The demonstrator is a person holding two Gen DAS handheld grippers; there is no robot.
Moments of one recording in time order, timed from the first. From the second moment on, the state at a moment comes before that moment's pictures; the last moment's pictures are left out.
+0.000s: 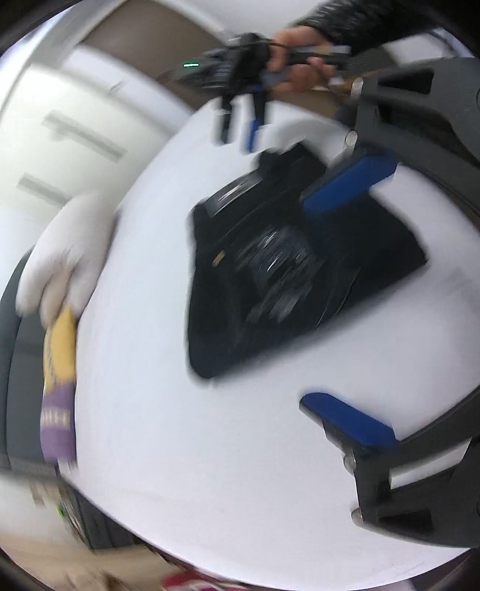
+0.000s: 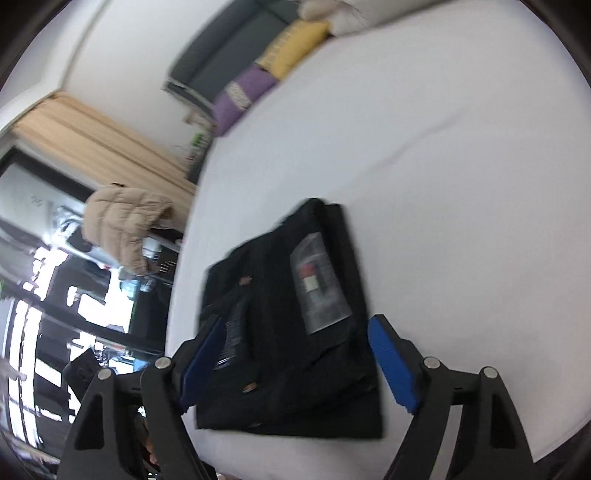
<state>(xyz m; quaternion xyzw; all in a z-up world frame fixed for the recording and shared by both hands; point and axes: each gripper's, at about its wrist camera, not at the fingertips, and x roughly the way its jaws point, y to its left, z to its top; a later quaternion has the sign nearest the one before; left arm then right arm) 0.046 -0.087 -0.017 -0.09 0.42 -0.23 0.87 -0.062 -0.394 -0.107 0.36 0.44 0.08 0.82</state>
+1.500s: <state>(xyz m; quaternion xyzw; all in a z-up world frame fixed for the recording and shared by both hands) 0.109 -0.045 0.023 -0.08 0.47 -0.20 0.85 0.060 -0.241 -0.057 0.21 0.47 0.12 0.85</state>
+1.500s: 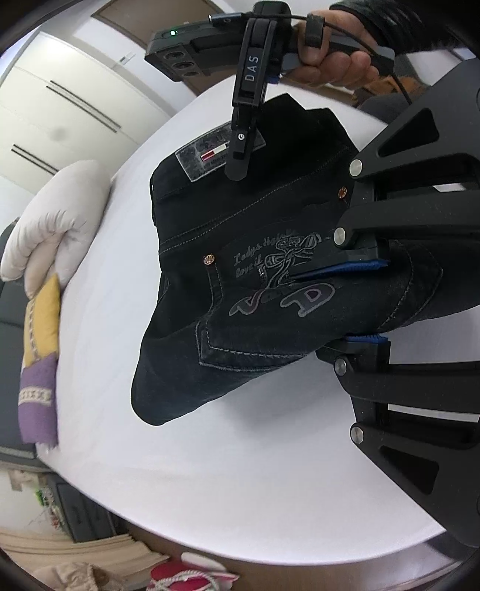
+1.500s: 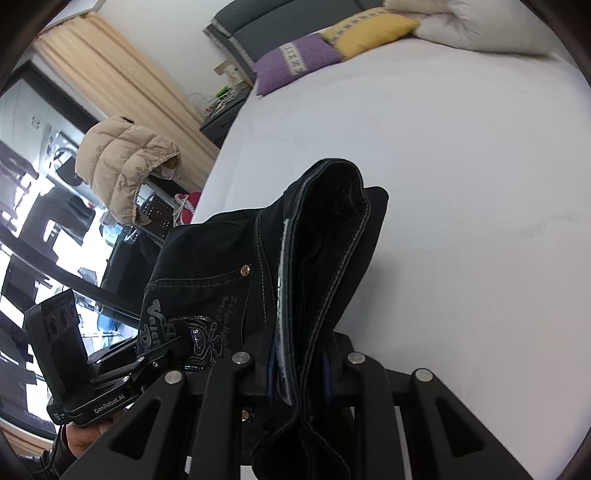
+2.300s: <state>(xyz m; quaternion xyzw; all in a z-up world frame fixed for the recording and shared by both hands) 0.229 0.053 -0.072 -0.08 0.50 -0.14 0.85 0.208 -0.223 -0.164 0.31 0.51 0.12 0.79</state>
